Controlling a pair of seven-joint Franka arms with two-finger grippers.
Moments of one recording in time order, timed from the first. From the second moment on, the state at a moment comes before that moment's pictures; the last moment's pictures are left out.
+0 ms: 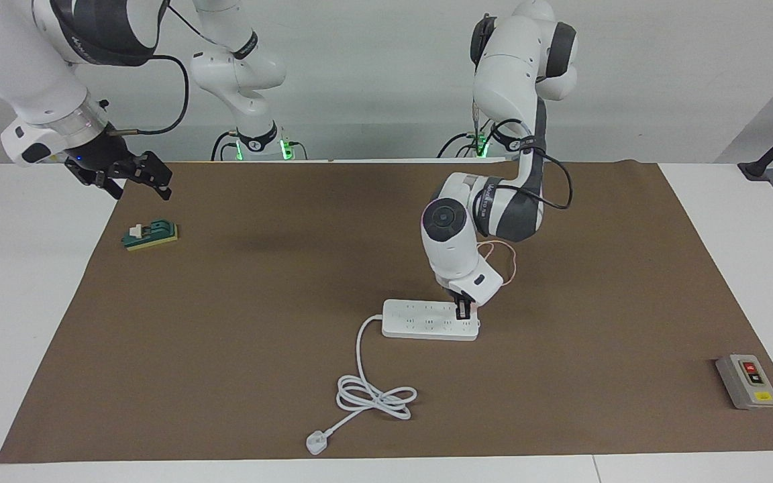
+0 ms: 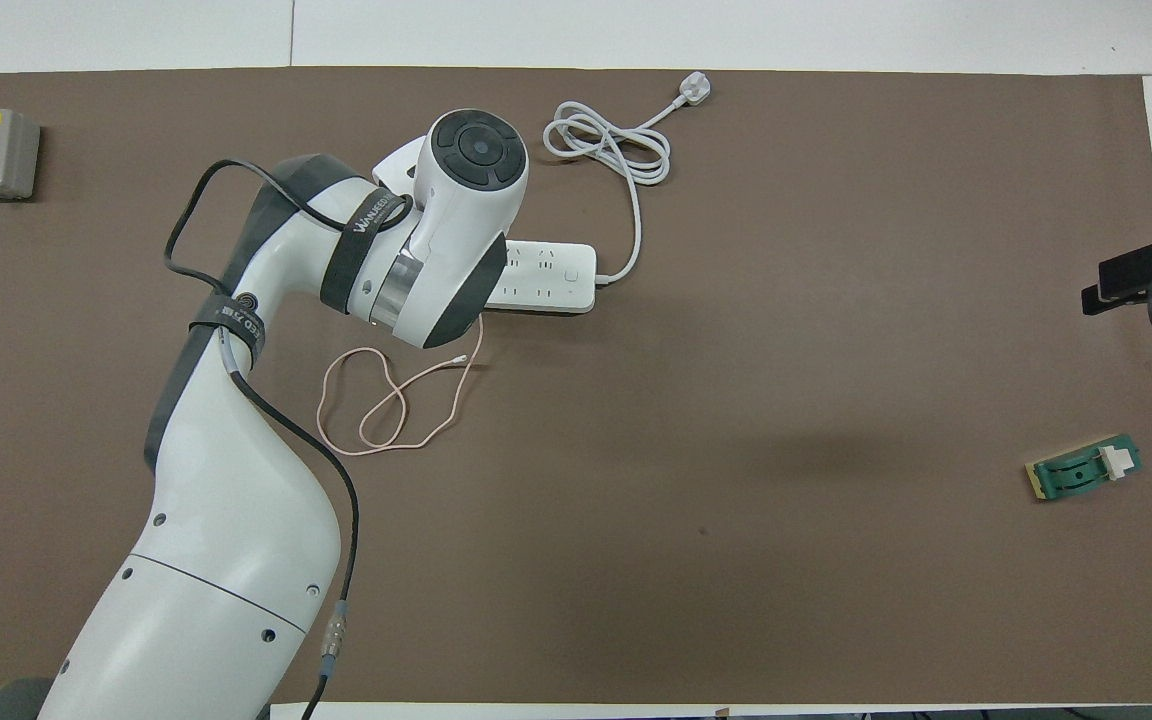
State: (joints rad) left arm -0.68 0.65 0.20 -1.36 0.11 1.85 -1.97; right arm 0.07 0.05 -0.21 -1.57 0.08 1.52 -0.03
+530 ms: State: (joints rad) left arm -0.68 0.65 0.20 -1.36 0.11 1.85 -1.96; right arm 0.07 0.05 -0.21 -1.57 0.08 1.52 -0.03
